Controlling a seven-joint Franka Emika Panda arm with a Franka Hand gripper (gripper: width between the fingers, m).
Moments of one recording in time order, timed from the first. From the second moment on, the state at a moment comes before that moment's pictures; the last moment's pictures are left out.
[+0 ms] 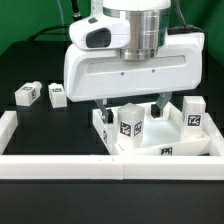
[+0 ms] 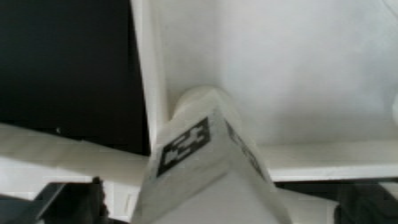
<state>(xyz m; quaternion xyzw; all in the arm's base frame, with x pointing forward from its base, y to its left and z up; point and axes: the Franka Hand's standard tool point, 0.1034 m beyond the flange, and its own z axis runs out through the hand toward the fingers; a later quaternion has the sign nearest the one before) 0.660 -0.006 0.075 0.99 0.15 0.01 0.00</state>
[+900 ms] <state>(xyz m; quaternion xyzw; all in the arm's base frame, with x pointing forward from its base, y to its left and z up) 0.660 -0.010 0.075 0.96 0.29 0.01 0.01</state>
